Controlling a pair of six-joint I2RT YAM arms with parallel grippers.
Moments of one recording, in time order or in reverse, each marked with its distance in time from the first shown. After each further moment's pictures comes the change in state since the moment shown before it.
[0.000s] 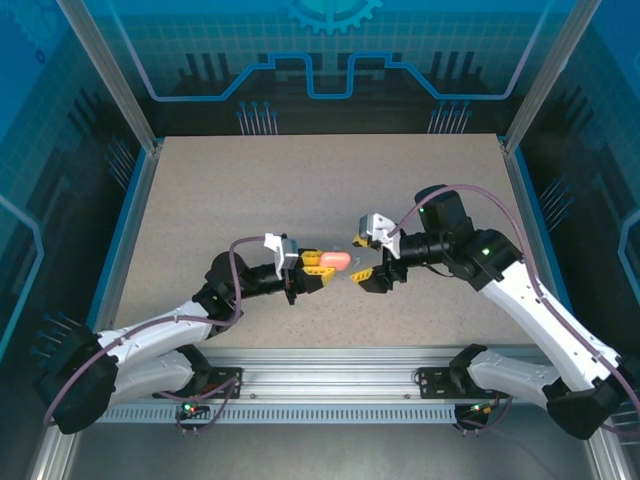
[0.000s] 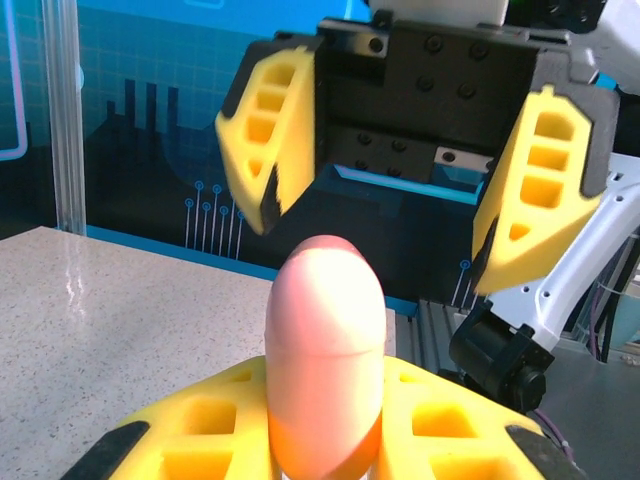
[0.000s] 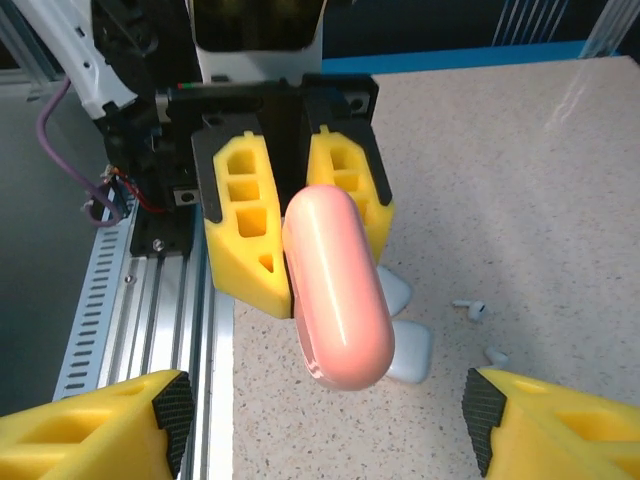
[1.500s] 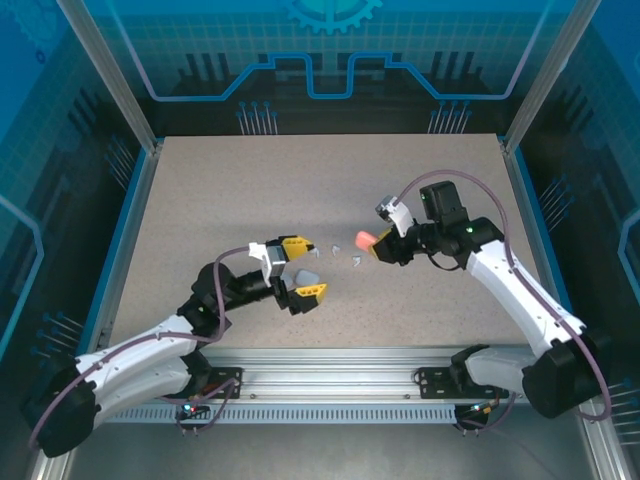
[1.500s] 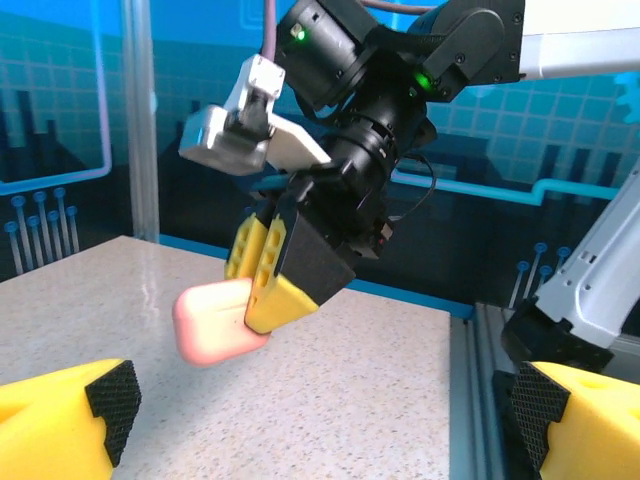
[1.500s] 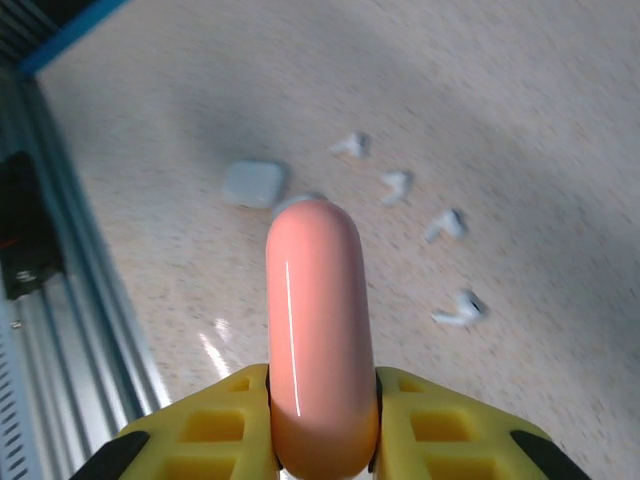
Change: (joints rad) left arm 0.000 -0.194 -0.070 -0.133 -0.145 0.088; right arm -0.252 0.147 -0.124 0.054 0.127 0.264
